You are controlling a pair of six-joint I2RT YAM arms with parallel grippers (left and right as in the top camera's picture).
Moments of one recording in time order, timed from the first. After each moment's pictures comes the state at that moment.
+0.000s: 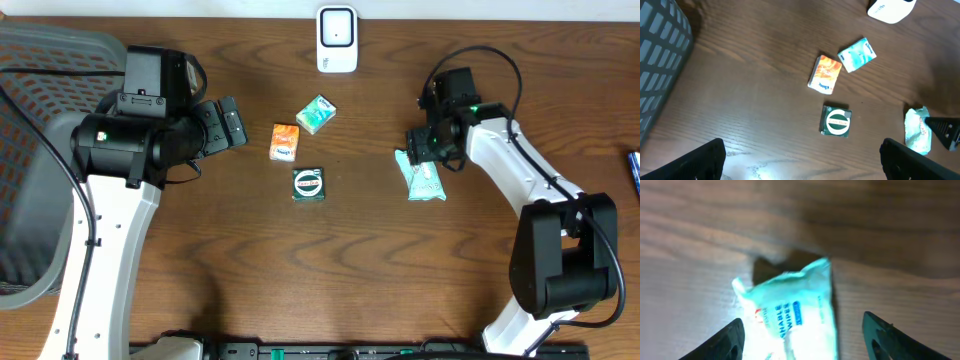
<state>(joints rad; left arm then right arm) -0.13 1.40 1.56 -1.18 0.04 -0.43 0.18 1.87 1.30 -0.70 -0.06 0.04</state>
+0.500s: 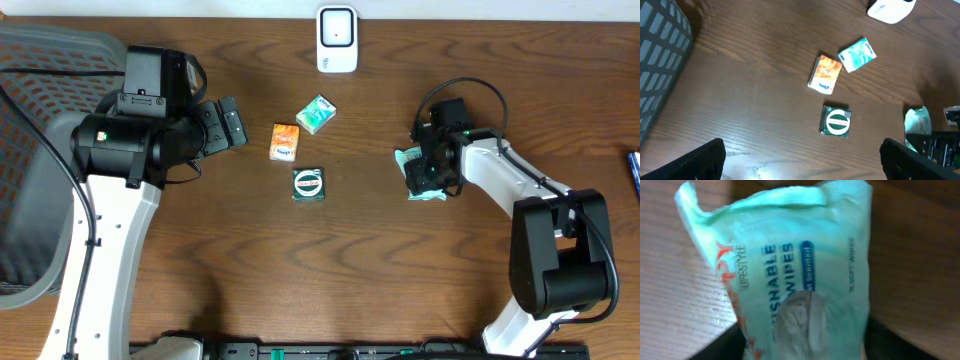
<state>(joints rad) -0.13 1.40 1.56 -1.18 0.04 -0.43 0.19 1.87 1.12 -0.62 -0.06 -0.07</state>
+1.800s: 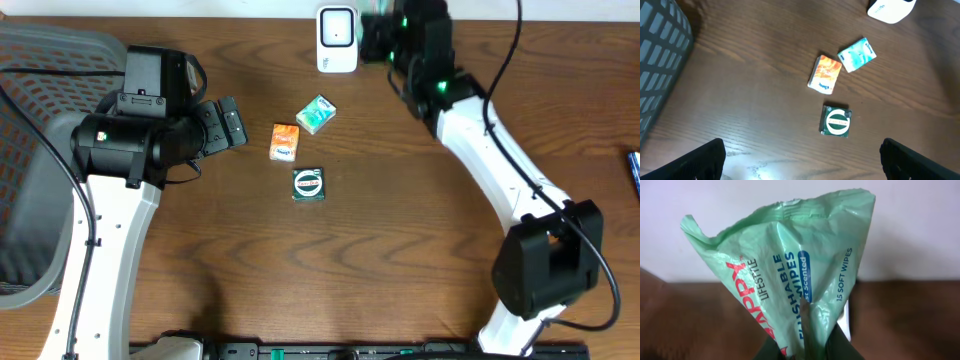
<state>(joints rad) -0.13 1.40 1.56 -1.18 0.04 -0.43 0.35 1.93 1.69 -0.11 -0.03 0.36</state>
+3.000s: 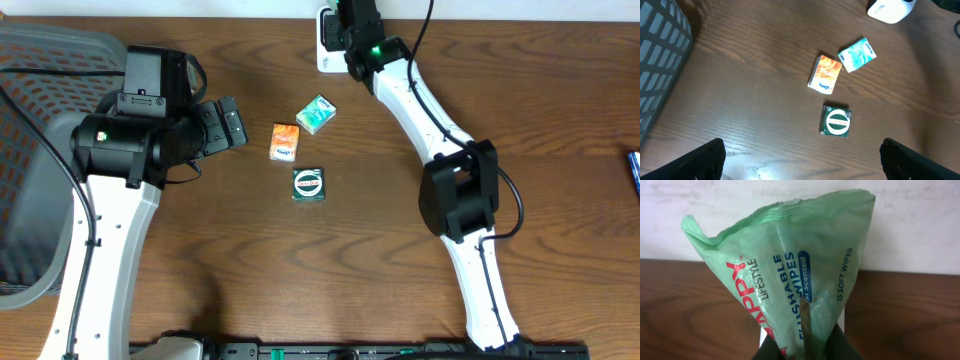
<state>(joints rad) -0.13 1.40 1.56 -1.18 0.04 -0.43 0.42 2.51 2.32 -0.37 0.20 0.23</state>
